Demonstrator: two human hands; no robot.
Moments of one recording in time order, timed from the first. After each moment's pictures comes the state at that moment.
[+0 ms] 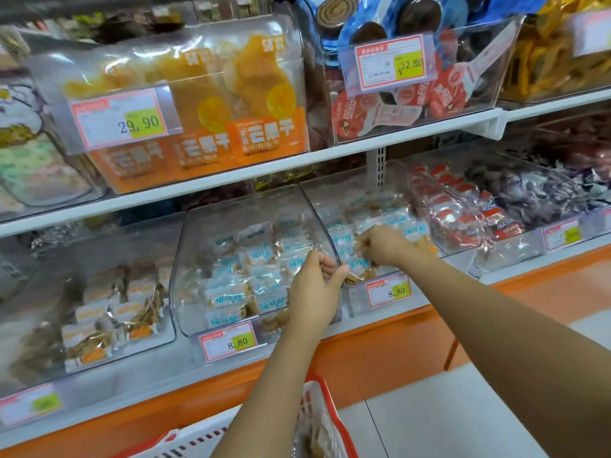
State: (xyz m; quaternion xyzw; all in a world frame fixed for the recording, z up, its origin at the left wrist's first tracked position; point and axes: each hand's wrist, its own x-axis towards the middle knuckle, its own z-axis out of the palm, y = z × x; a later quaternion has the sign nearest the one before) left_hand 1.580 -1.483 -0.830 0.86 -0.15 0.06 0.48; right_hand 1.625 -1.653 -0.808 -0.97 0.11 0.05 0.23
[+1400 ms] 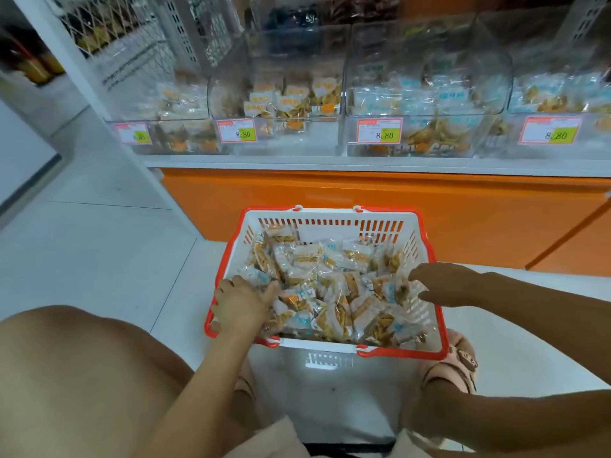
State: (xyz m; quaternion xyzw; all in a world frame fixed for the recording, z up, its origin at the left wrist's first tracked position) left_hand 1.313 -1.171 -0.995 0.95 0.29 -0.04 0.10; right_hand 1.400 -1.514 -0.973 -0.92 -0.24 0.30 -0.06
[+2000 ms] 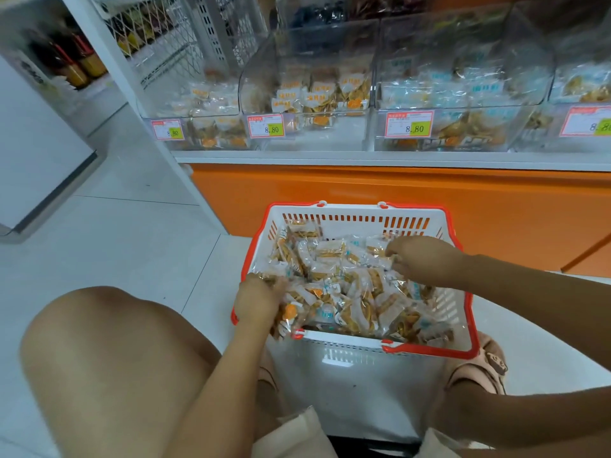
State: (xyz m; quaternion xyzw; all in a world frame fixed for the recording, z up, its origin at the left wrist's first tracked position) left_hand 1.313 -1.147 -1.006 0.91 0.35 -0.05 0.22; right_hand 1.401 -1.435 -0.939 -0.95 -0.27 0.17 0.03
